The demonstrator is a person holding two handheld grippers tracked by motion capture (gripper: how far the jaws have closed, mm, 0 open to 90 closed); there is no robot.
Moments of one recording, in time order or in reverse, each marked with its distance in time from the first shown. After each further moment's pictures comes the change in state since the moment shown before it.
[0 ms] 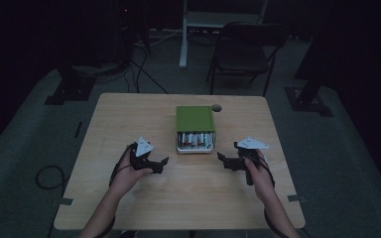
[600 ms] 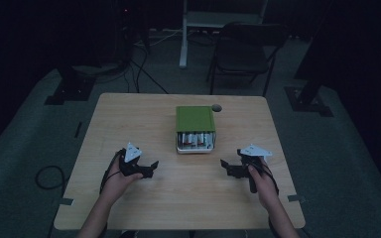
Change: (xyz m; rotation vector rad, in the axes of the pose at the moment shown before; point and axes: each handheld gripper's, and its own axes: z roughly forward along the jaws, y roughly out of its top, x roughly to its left) left arm 0.014 -0.027 -0.019 0.010 0.055 -0.052; right arm 0.001 -0.021 -0.012 0.035 -0.009 0.018
